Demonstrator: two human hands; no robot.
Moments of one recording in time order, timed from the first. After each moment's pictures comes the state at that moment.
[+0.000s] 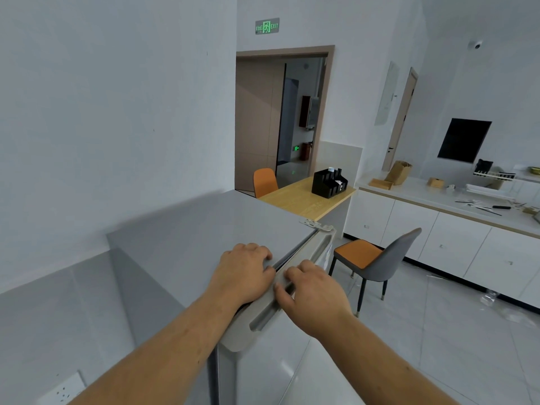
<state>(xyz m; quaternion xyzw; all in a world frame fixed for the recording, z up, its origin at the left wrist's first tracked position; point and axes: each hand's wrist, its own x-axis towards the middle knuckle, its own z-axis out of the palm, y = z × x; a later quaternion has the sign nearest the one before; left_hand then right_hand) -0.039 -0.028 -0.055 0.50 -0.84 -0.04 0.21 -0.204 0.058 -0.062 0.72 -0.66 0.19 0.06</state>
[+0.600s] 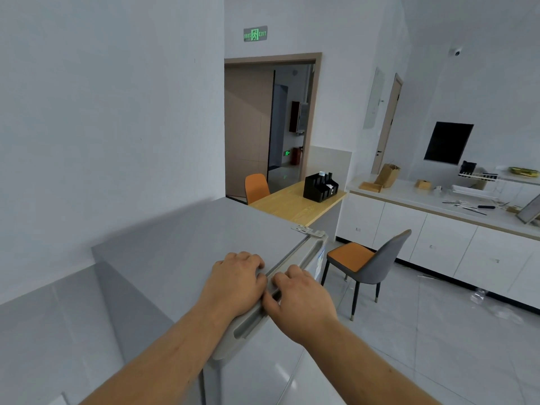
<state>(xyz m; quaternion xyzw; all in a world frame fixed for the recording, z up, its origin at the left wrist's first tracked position) -0.040 -0.030 -0.059 0.50 -0.84 -0.02 0.21 -0.192 0.050 -0.060 0.71 -0.68 0.18 0.06</state>
